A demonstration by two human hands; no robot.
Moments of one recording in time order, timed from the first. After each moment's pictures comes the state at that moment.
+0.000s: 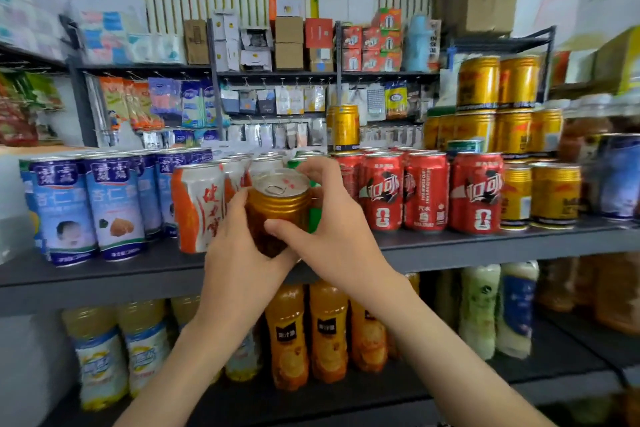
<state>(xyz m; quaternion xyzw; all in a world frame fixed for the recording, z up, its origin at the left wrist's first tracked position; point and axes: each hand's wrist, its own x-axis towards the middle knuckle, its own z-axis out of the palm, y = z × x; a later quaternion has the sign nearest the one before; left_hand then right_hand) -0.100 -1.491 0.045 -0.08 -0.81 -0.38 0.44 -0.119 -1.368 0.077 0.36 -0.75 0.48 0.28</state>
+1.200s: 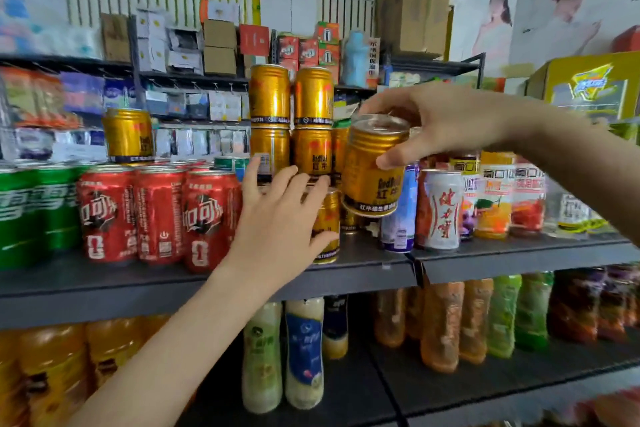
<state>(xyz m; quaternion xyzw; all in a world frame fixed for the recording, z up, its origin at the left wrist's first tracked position) -0.217 -1.135 0.086 -0.15 -0.88 0.08 0.44 -0.208 -0.922 0.220 0.36 -0.91 0.17 0.14</state>
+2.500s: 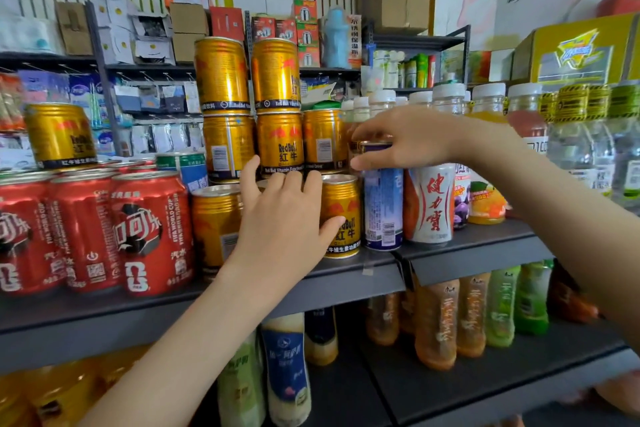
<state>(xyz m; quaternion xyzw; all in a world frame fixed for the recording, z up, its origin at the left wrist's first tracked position) -0.258 -1.088 0.085 -0.13 -0.87 0.06 0.46 -0.282 -0.907 0.187 0.25 -0.95 -0.02 0.19</state>
